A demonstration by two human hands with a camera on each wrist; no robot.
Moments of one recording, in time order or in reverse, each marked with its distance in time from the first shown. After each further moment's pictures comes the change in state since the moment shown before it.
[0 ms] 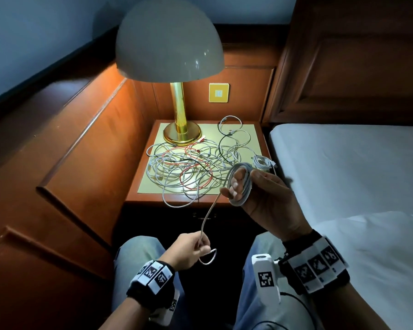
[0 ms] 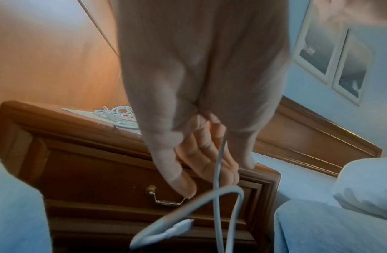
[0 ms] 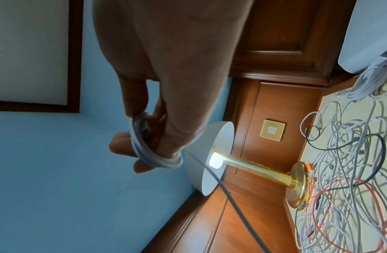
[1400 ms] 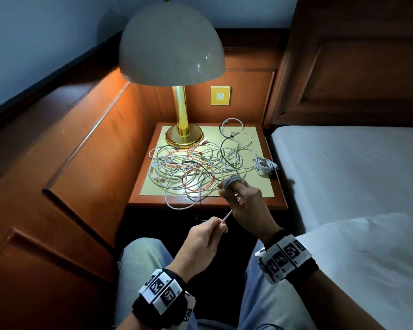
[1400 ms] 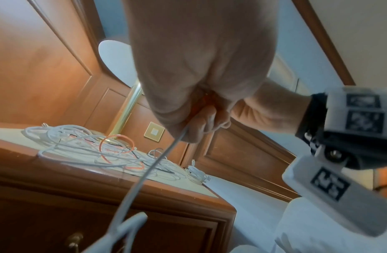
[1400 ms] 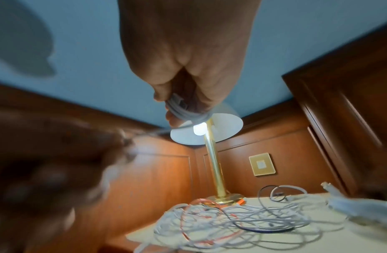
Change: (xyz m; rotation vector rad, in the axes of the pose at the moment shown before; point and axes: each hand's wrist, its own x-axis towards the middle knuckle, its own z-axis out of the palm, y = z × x) left_hand -0.023 0.081 -0.007 -0.184 0.368 0.323; right_hand 0.021 0.052 -0.049 -1.422 0.266 -0.345
